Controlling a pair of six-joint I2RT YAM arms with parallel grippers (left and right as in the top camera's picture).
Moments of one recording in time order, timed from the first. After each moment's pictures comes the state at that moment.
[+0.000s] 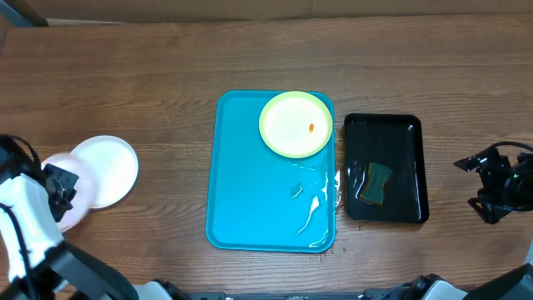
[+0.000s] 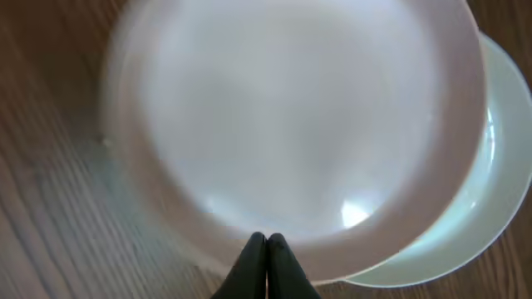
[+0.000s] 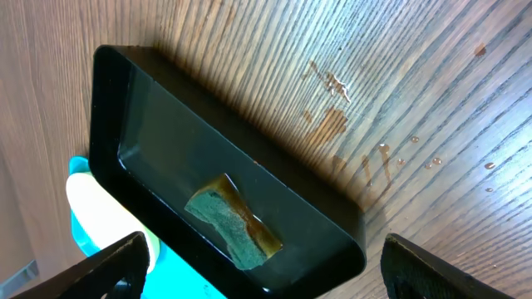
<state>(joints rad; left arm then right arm) 0.76 1.56 1.15 -0.89 -0.06 -0.44 -0.69 1.38 1.05 -1.11 -0.45 0.41</state>
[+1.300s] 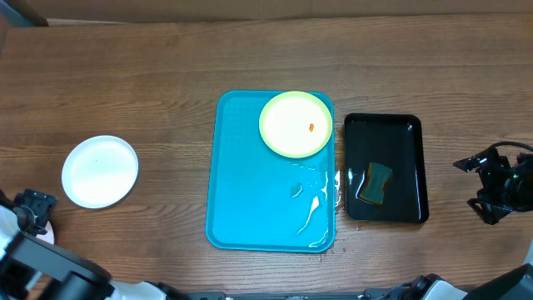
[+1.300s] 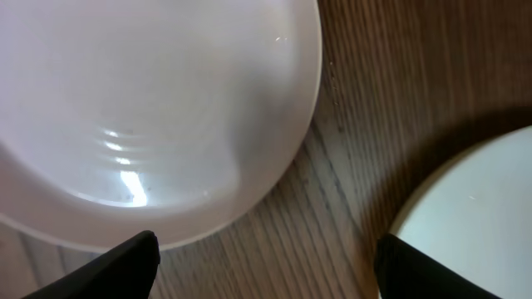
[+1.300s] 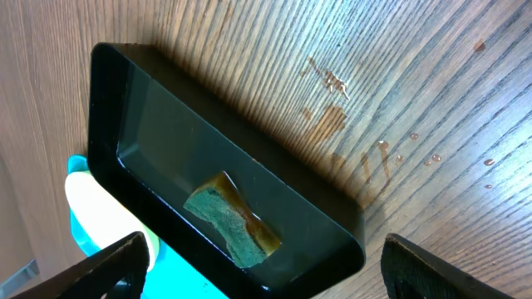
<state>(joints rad) 1.03 1.67 1.13 -0.75 -0.01 -0.30 -0.69 1.38 1.05 -1.12 -0.45 0.41</state>
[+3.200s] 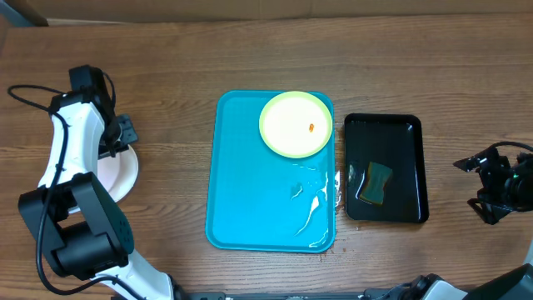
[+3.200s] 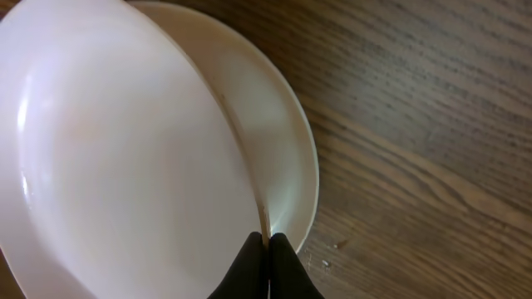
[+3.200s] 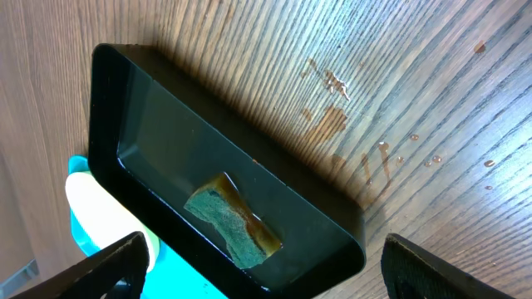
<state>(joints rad) 0.31 1.87 1.43 -0.99 -0.17 -0.15 -0.69 1.38 1.05 -1.12 -0.45 0.41</state>
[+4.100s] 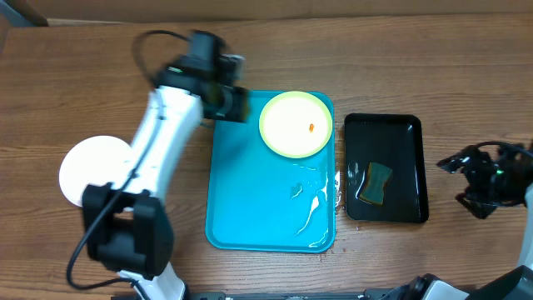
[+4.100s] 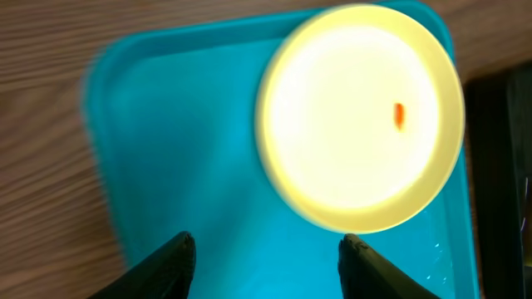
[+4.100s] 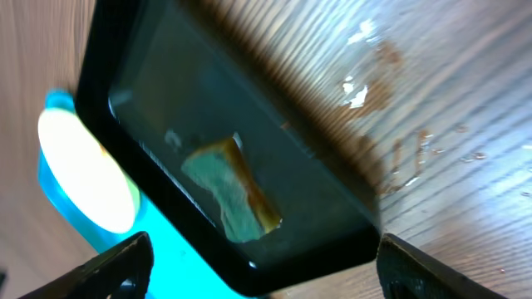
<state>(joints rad) -0.27 1.85 1.57 -0.89 0.20 -0.12 -0.56 1.38 1.05 -1.15 -0.47 0.30</state>
